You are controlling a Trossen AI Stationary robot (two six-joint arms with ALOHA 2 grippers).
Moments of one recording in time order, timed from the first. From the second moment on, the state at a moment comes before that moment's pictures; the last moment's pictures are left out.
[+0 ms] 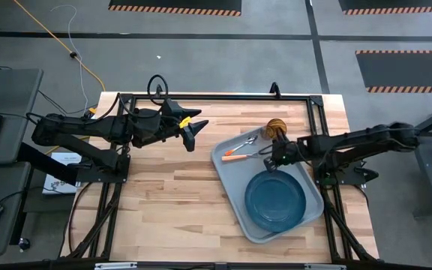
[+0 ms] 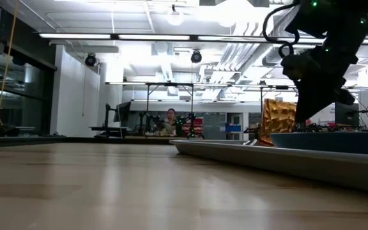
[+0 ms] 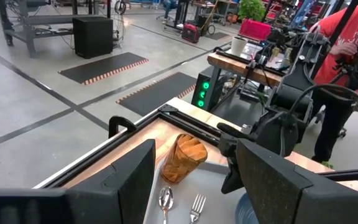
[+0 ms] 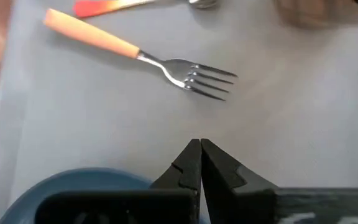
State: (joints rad) left arm -0.08 1.21 1.22 -0.21 -0.56 -0.31; right arm 0.01 1.10 0.57 -0.56 0.20 1.00
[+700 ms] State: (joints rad) left arm -0.08 1.21 1.22 -0.21 -0.56 -0.31; right arm -0.09 1.10 0.81 -0.88 0.39 0.78
